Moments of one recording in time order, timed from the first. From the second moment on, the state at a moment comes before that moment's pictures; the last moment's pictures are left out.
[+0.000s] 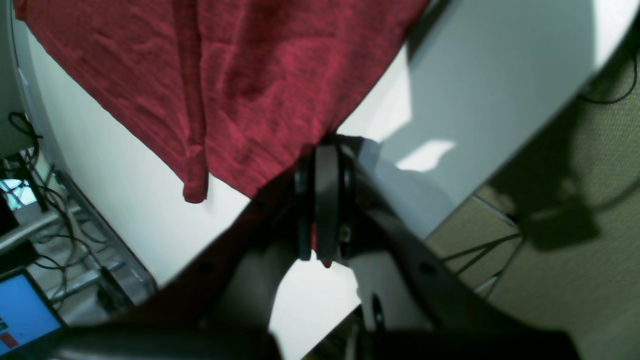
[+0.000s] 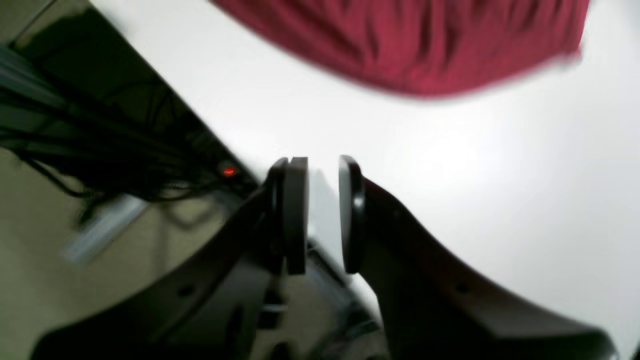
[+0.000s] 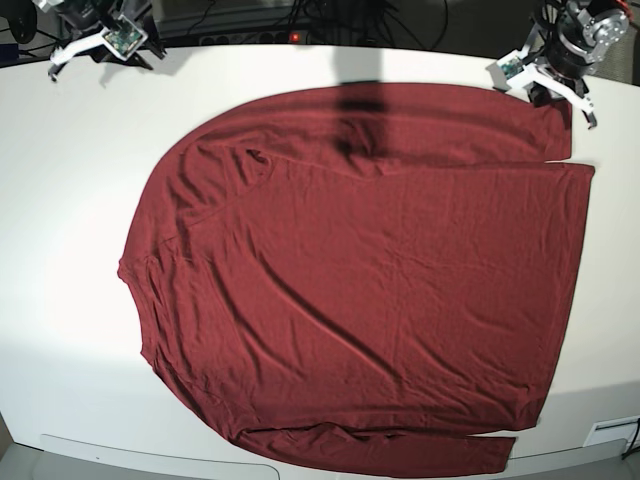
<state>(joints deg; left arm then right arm) 37.2 -32.1 8.4 98.9 35.5 -26.0 19.7 -62.4 30.6 18.8 124.4 -4.5 31.4 -10.9</state>
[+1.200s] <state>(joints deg) 37.4 -32.3 8.1 99.0 32.6 -25.9 19.8 -25.1 37.8 -16.7 100.0 -36.8 31.6 -11.5</state>
